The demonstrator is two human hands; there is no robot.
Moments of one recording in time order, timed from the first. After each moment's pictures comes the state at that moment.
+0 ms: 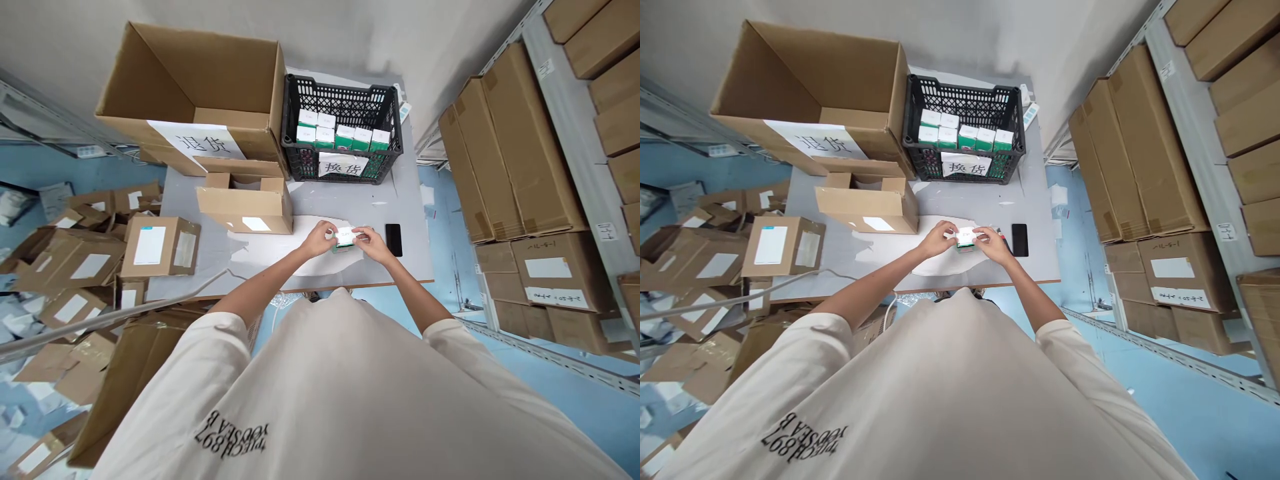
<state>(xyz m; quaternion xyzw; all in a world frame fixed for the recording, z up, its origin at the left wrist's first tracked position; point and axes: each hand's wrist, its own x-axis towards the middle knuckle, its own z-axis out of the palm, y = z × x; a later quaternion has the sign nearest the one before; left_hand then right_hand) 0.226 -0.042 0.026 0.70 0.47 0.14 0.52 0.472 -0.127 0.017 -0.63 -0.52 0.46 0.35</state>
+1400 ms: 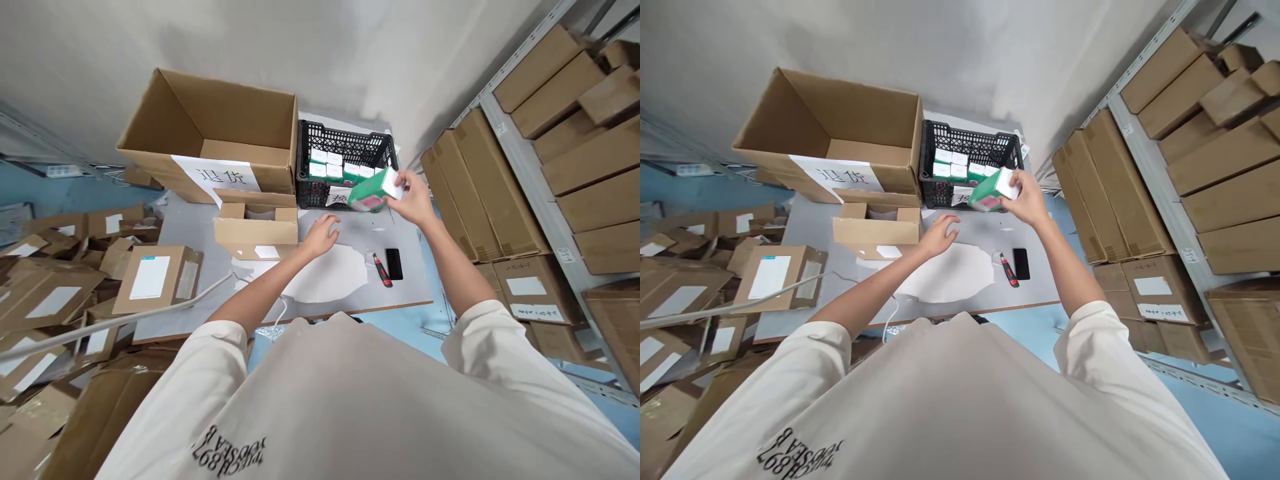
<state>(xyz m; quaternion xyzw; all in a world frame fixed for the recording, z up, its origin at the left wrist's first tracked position) 0.198 0.046 0.085 0.81 0.39 0.21 0.38 0.529 0.030 0.197 -0.62 -0.71 0.06 0.33</state>
